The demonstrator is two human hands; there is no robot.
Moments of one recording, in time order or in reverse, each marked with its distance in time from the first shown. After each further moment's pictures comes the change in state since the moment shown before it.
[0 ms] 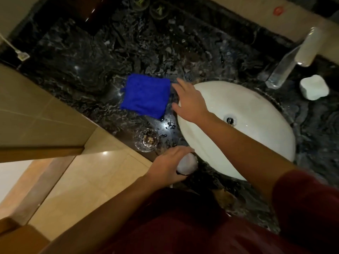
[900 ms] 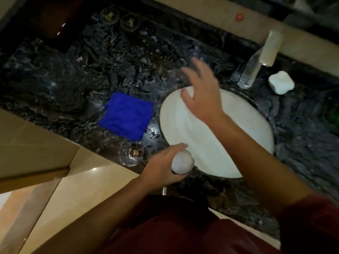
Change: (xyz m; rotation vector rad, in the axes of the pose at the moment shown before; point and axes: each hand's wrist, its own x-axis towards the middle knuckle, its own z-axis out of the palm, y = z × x) left_hand 0.033 0.023 -0.021 -0.141 -0.009 0.024; right_hand -0.048 0.027 -0.079 0.080 0.491 0.129
